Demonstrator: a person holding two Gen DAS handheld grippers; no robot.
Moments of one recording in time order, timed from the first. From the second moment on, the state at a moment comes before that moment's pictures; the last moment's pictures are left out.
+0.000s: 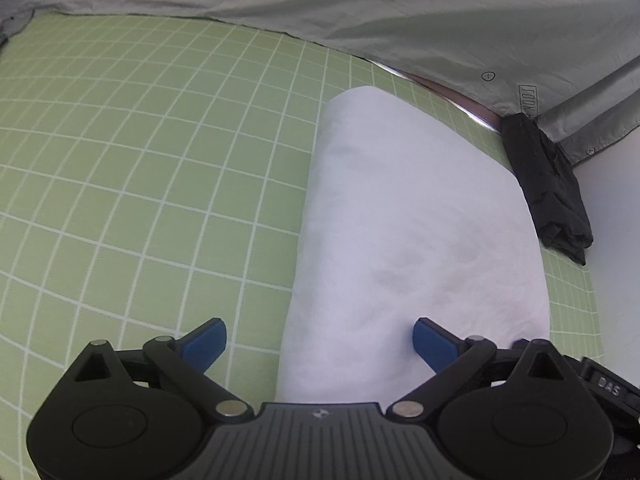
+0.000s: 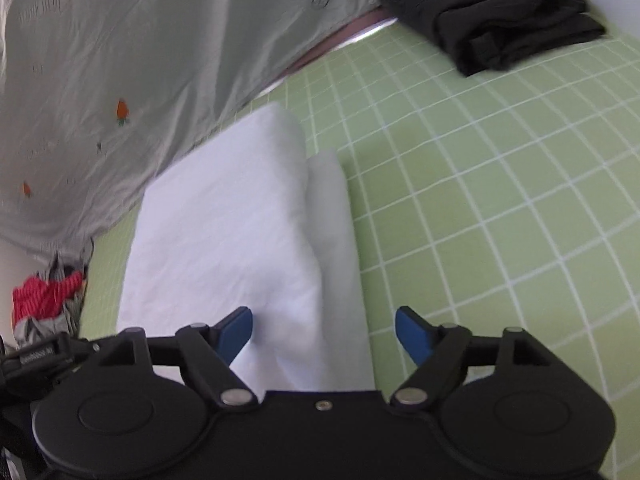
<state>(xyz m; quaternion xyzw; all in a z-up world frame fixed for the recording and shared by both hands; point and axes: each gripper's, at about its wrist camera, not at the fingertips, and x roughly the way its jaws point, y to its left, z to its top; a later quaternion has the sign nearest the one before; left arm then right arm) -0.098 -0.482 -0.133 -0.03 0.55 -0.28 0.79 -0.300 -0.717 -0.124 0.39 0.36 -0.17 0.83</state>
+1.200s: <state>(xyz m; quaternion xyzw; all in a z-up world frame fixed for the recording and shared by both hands) -0.094 -0.868 -0.025 -0.03 0.40 -0.52 0.75 -0.337 -0.969 0.008 0.34 0.14 -0.27 0.89</state>
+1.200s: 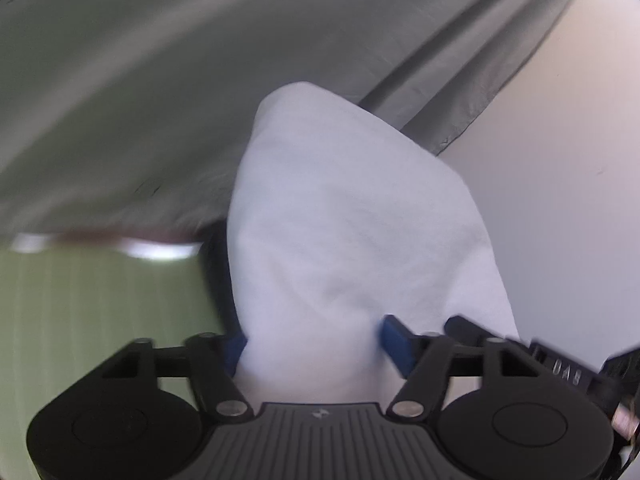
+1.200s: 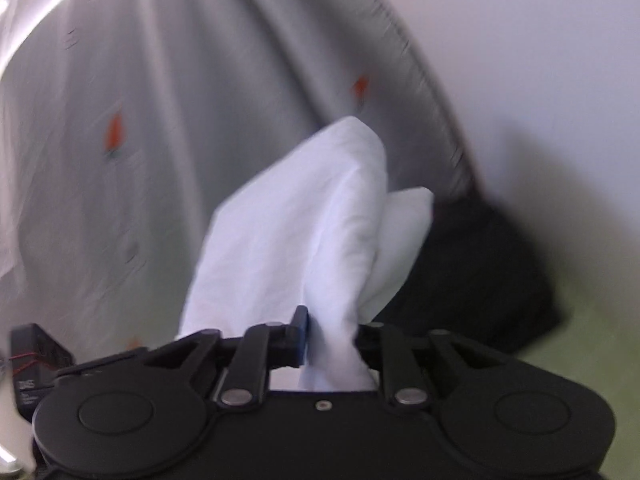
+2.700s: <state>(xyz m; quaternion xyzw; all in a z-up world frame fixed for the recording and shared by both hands) -0.310 -0.641 -0.031 0.14 0.28 -0.53 0.79 -0.469 -0.723 -0.025 0.21 0.26 -0.46 0.82</state>
